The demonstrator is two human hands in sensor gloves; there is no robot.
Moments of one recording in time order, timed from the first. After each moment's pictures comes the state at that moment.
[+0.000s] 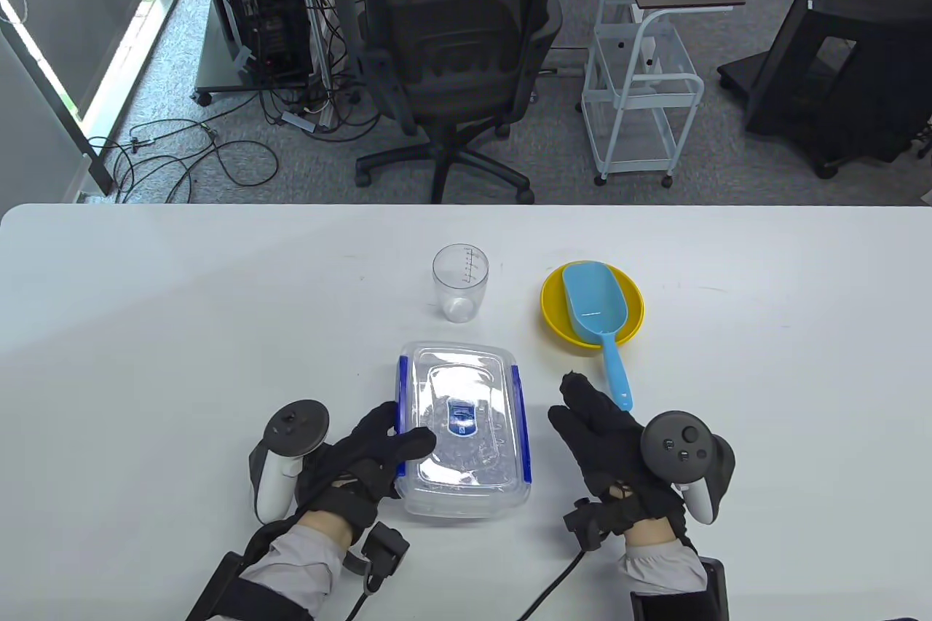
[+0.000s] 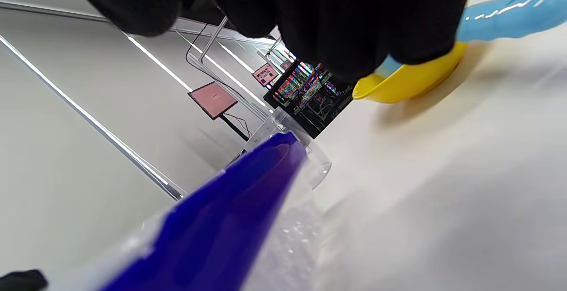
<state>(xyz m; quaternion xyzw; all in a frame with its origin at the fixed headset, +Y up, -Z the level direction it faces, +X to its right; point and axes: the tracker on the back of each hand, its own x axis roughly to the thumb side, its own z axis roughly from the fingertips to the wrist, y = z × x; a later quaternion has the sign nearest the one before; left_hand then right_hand) -0.166 -0.732 -0.247 -0.24 0.03 0.58 0.78 0.176 -0.684 -0.257 0.08 -0.07 0.89 0.45</state>
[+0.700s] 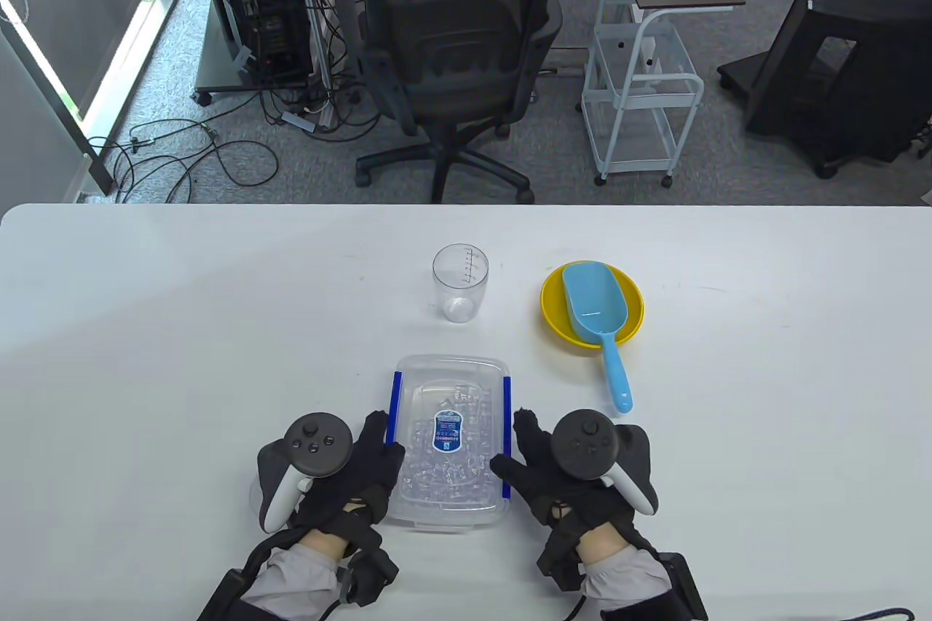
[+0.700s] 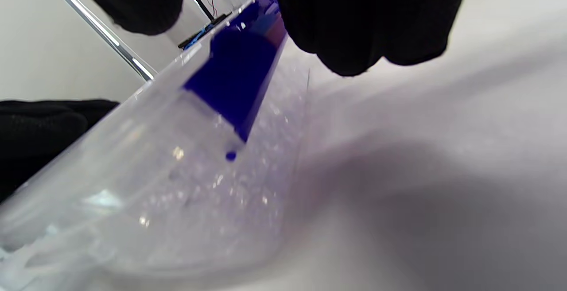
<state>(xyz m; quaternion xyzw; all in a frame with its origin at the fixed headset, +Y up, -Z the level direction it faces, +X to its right) -0.174 -0.733 -0.237 -0.18 -0.01 0.40 0.90 0.109 -0.716 -0.251 0.11 0.14 0.93 0.31</state>
